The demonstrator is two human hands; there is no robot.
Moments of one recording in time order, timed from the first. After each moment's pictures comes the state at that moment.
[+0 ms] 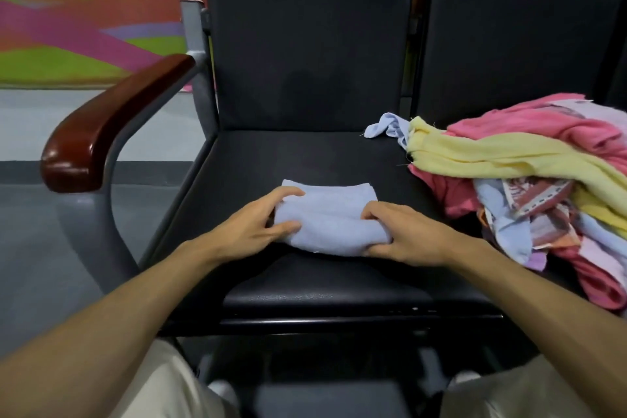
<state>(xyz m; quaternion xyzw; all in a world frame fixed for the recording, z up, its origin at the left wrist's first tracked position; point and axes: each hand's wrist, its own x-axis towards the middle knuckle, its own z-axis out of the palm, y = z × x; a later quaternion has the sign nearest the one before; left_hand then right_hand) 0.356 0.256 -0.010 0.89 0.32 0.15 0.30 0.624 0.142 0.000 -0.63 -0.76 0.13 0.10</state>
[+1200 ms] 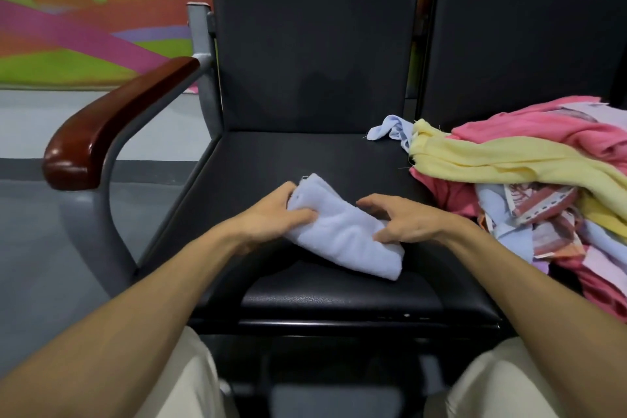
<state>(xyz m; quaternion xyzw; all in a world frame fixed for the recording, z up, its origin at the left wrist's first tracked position) 0.402 0.231 0.018 0.73 0.41 0.19 0.50 0.639 0.170 0.013 -0.68 -0.64 0.35 0.11</state>
